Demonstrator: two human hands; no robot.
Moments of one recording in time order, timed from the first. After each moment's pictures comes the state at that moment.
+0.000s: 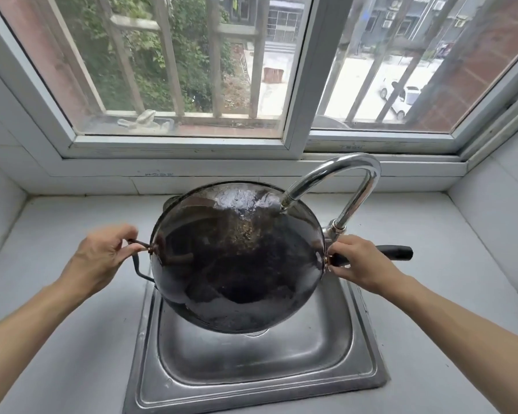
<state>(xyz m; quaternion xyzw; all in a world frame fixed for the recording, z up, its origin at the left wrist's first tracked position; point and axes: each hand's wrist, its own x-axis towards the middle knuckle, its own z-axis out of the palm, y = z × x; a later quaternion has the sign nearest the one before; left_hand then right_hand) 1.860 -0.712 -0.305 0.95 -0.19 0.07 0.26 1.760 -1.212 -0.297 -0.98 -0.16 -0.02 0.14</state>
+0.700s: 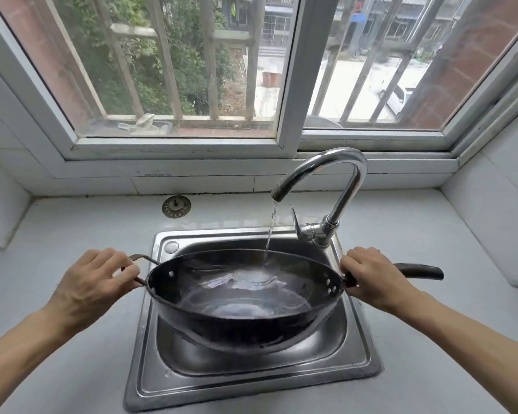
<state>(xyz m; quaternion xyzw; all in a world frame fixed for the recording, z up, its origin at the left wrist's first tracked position) 1.809 -0.699 -0.308 0.87 -0.42 0.27 0.00 1.709 -1.216 -0.284 -0.98 -0.19 -0.05 0.01</state>
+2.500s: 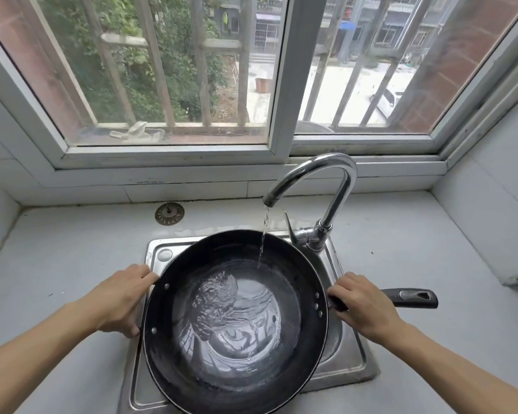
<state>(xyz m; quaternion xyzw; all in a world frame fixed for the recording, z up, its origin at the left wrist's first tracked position) 1.821 -0.737 -0.321 0.92 -0.31 -0.22 -0.05 1.673 -1.203 -0.319 -0.99 -0.15 -0.05 0.07</state>
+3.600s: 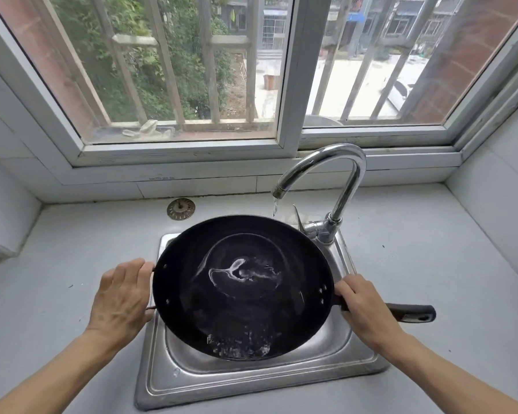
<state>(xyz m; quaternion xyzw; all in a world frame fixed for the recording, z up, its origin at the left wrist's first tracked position) 1.773 -0.736 -0.331 0.98 -0.21 0.05 -0.01 1.657 -1.183 -0.347 -0.99 -0.07 -0.08 0.10</state>
